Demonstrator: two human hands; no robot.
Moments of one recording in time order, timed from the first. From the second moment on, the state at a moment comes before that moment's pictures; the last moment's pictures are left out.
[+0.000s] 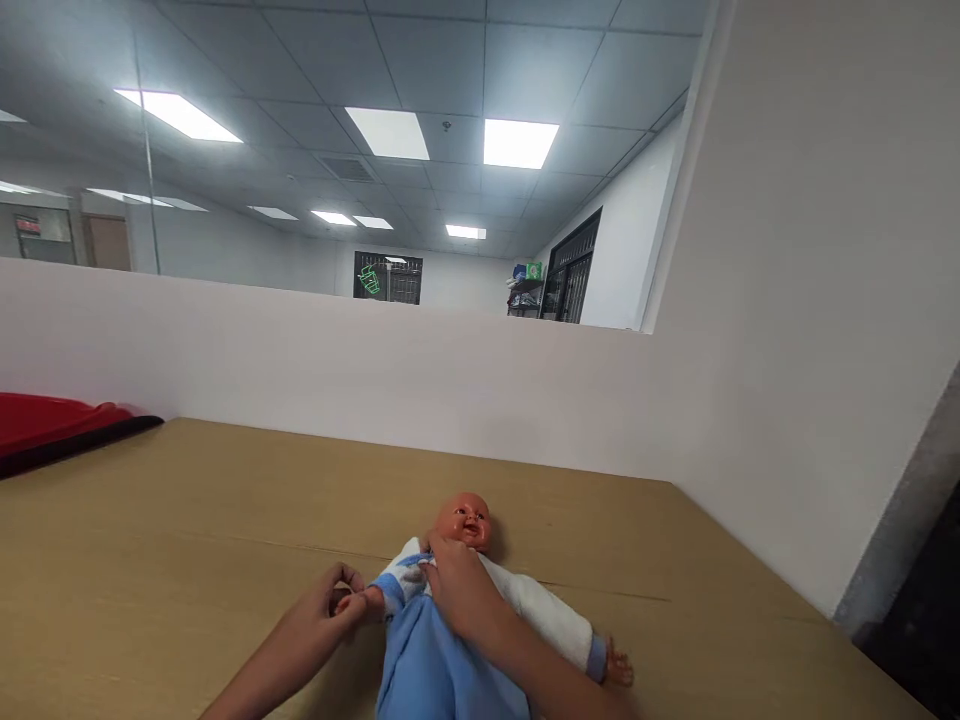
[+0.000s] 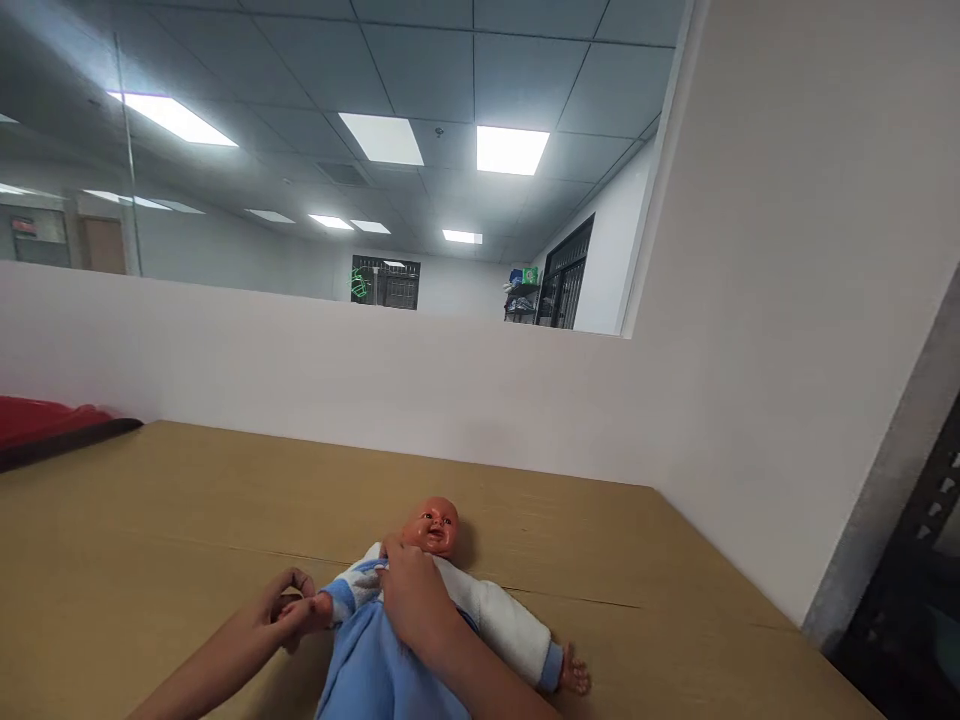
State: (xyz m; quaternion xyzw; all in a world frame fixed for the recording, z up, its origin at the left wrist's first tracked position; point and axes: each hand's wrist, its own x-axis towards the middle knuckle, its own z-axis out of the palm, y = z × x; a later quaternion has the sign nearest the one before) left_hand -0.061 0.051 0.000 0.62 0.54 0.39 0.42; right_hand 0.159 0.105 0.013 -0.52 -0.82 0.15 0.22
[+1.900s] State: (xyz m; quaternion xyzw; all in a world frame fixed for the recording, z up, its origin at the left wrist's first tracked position) left_hand -0.089 0.055 -0.034 0.71 0.67 0.17 0.12; right_hand 0.311 0.091 -0.017 -0.45 -0.78 0.36 0.22
